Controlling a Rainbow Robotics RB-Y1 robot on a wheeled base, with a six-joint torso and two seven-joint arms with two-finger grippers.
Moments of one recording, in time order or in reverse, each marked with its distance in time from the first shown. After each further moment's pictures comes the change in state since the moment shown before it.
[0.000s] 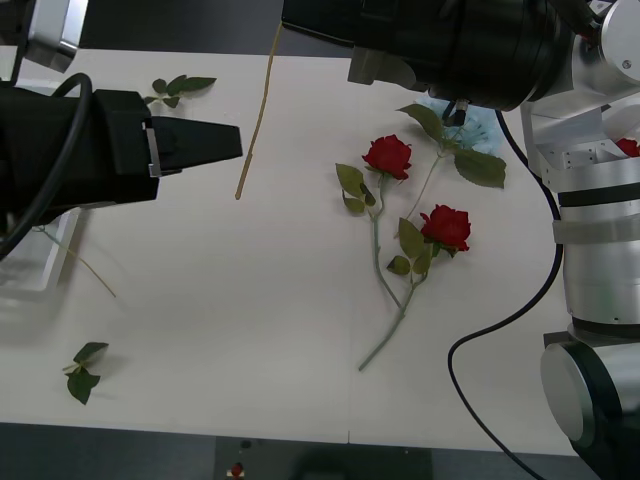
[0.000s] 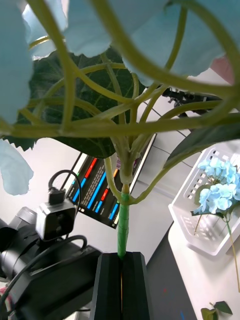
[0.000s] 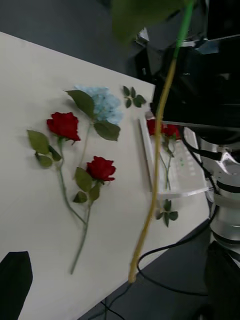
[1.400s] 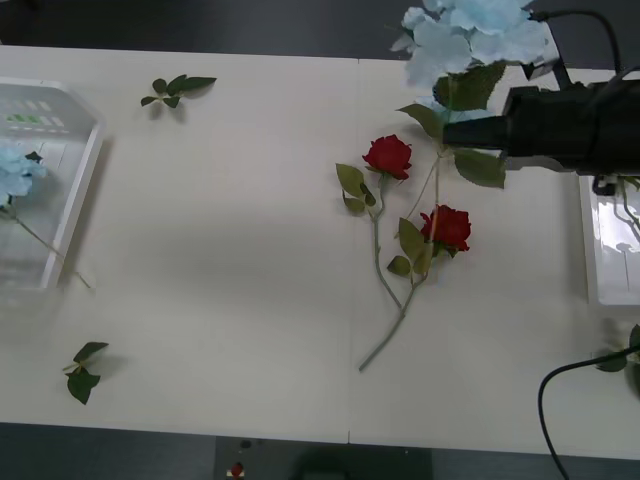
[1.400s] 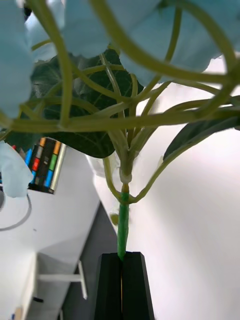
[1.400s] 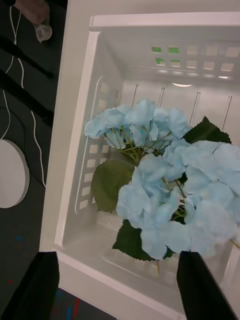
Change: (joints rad) right arm 0.177 -0.228 -0.192 0.085 0.043 0.317 0.088; left arm -0.253 0.221 -0.085 1.028 -0.667 0.403 -0.667
